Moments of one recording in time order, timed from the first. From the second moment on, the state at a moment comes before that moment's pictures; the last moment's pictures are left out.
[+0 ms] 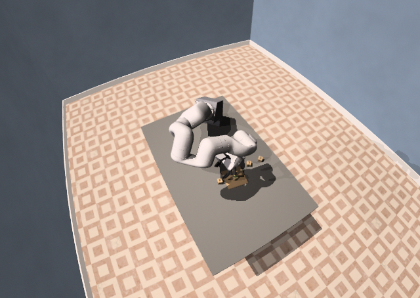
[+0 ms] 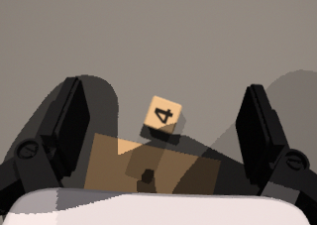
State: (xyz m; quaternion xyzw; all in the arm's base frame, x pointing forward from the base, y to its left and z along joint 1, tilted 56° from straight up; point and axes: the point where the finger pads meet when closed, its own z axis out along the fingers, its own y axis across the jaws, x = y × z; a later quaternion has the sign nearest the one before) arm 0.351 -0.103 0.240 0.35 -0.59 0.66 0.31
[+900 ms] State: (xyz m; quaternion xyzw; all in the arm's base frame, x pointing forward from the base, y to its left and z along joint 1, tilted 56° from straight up) arm 0.361 -0.093 0.214 0.42 -0.64 0.59 0.25
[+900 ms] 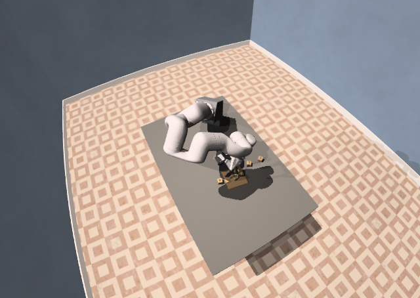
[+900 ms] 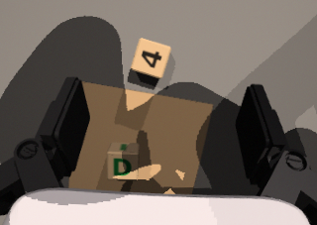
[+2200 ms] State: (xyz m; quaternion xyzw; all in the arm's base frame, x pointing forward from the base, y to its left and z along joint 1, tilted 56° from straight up) arm 0.398 -0.018 0.201 0.57 -0.67 0.47 0.04
